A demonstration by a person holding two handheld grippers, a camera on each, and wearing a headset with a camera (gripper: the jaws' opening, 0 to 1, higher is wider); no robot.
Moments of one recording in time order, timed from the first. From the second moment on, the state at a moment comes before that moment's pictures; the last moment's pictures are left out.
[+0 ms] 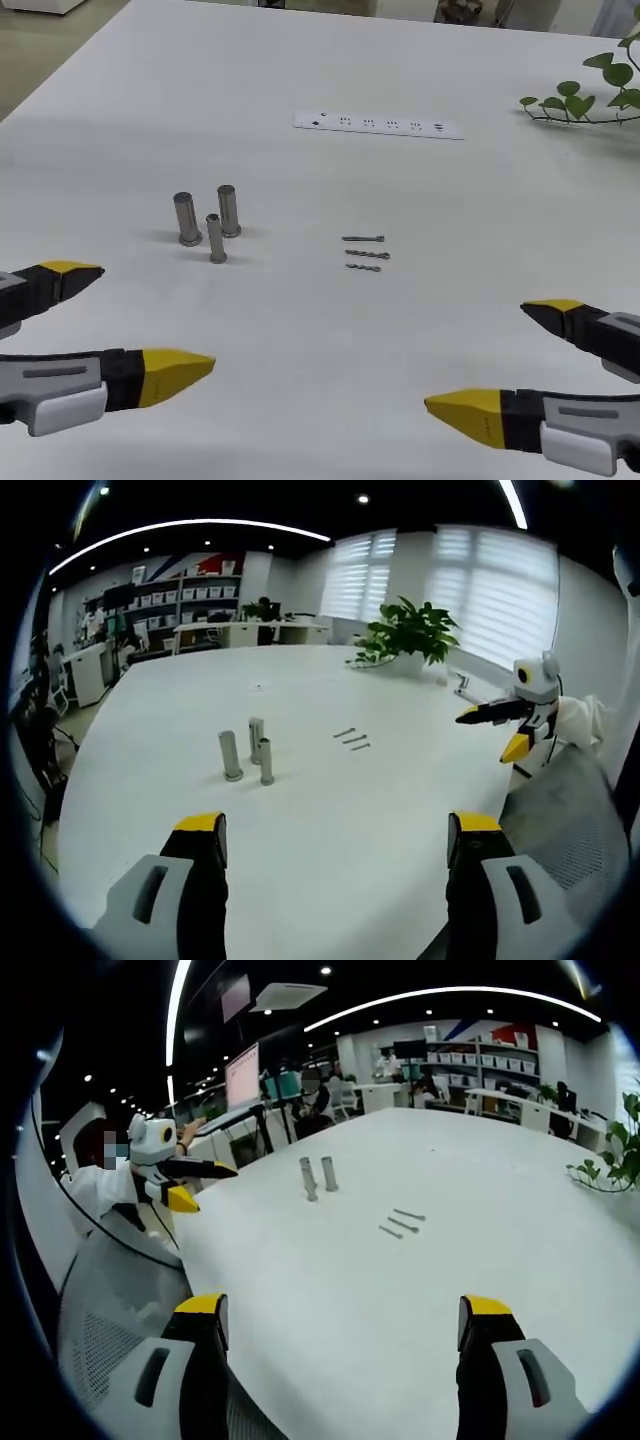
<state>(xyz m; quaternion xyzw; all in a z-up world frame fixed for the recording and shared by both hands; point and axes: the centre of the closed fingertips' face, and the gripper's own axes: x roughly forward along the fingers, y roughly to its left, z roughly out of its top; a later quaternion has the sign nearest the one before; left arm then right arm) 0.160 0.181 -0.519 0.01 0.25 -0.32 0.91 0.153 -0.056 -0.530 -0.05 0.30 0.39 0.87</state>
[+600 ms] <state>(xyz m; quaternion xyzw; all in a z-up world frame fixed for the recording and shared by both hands) 0.184 0.171 -0.512 0.06 0.20 -0.35 0.91 0.157 -0.061 -0.528 -0.05 0.29 0.38 0.88</state>
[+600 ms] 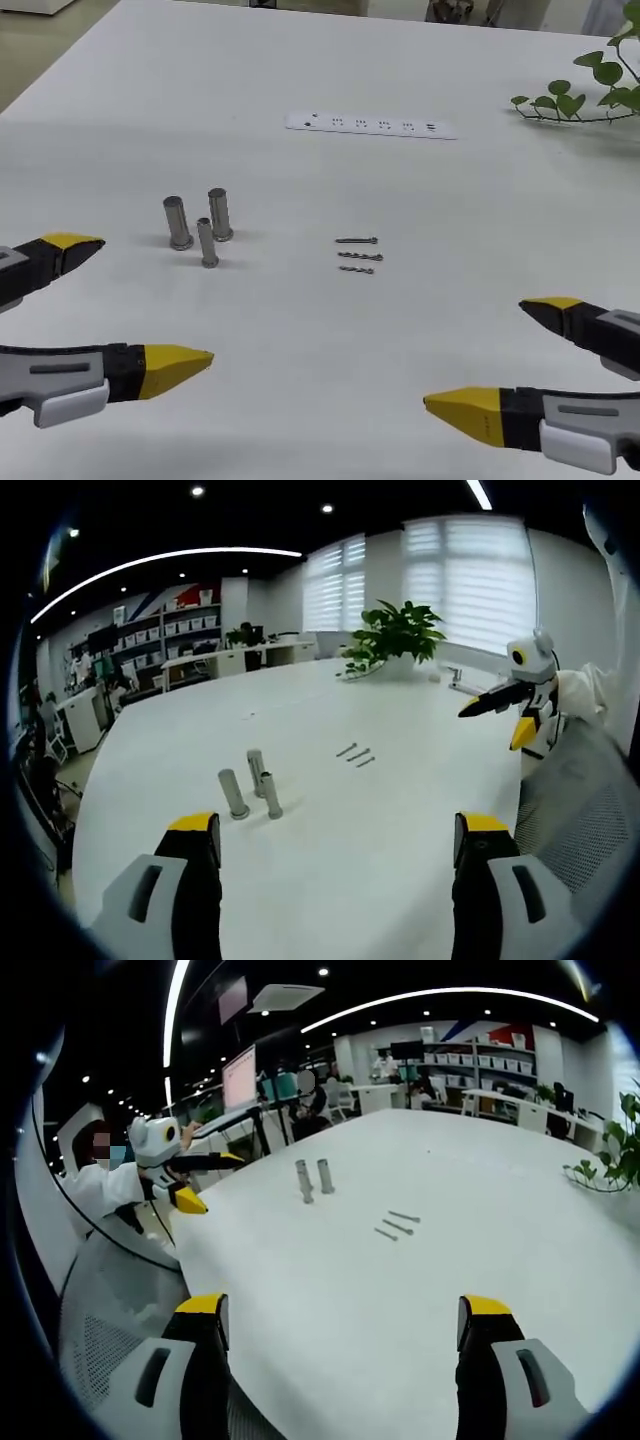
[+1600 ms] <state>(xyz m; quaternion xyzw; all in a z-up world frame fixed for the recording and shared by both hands) 0.254 0.162 -0.527 0.03 0.20 -0.36 0.91 0.162 -0.069 -0.528 -0.05 0.30 0.37 0.88</state>
